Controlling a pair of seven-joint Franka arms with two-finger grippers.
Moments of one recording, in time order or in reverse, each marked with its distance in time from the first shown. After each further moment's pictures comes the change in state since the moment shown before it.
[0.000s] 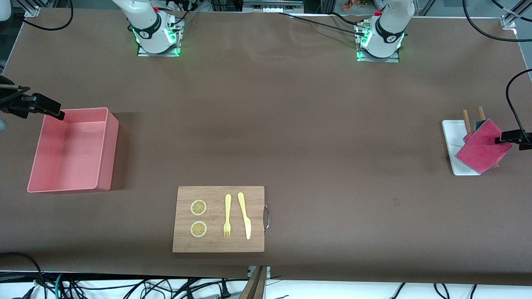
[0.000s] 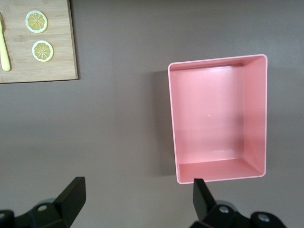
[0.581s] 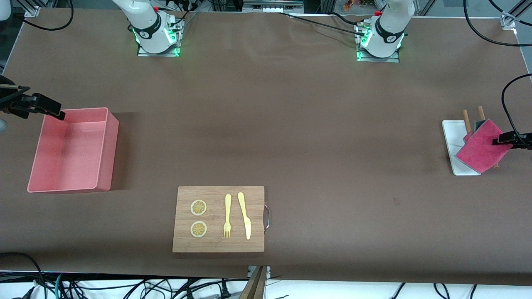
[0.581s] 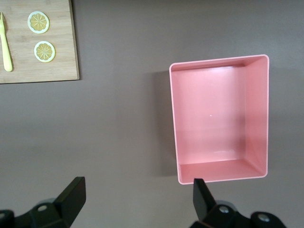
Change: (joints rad) left arm 0.006 0.027 -0.011 0.007 0.000 0.000 0.002; right arm 0.000 0.000 0.000 0.000 0.005 0.001 0.000
